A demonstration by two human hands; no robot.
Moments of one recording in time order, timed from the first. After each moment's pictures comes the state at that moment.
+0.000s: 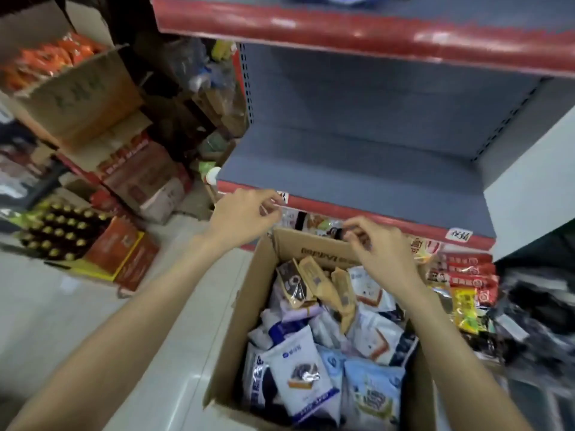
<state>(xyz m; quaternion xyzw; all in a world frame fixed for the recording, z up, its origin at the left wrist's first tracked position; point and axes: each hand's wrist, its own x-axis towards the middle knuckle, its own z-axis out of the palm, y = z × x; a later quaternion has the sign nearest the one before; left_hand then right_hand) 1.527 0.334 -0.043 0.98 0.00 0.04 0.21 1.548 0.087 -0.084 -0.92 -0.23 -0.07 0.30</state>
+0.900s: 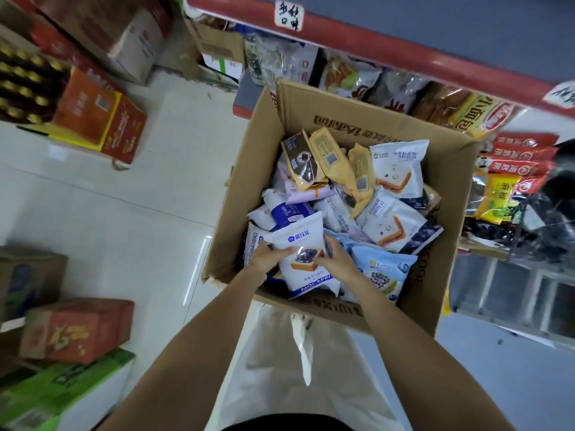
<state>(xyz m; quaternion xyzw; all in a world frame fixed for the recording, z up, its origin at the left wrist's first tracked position) 1.356 0.262 -0.389 0.58 0.45 -0.25 0.63 1.410 0.087 -0.388 -0.75 0.10 0.48 0.44</state>
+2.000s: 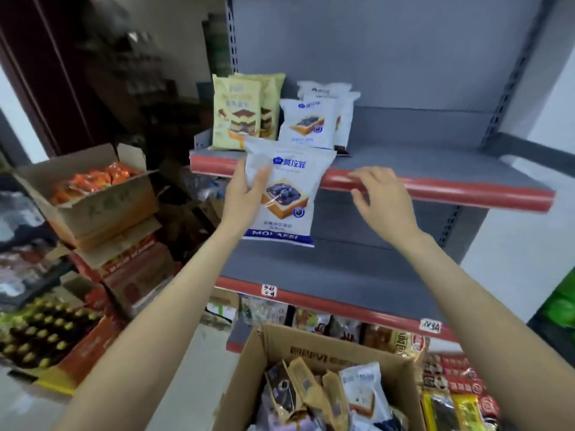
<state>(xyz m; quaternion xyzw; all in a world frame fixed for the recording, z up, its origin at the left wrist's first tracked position) 1.576 0.309 0.096 0.75 -0.03 0.34 0.57 1.639 0.073 0.091 -0.87 -0.27 -0.36 0.19</state>
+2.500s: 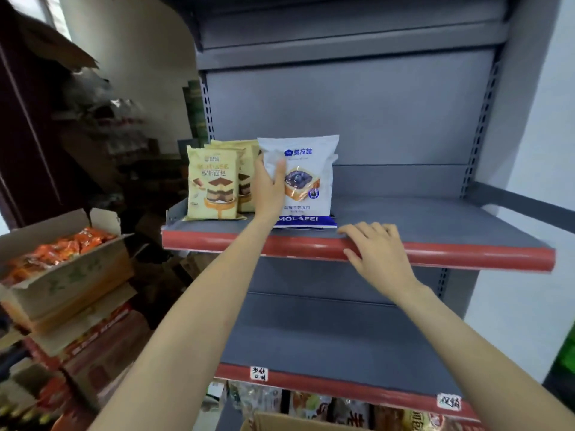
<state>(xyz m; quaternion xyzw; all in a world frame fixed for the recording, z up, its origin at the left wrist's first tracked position) 1.736 0.273 0.185 0.73 -0.02 0.40 0.55 1.696 0.071 0.098 -0.88 -0.24 -0.41 0.05</state>
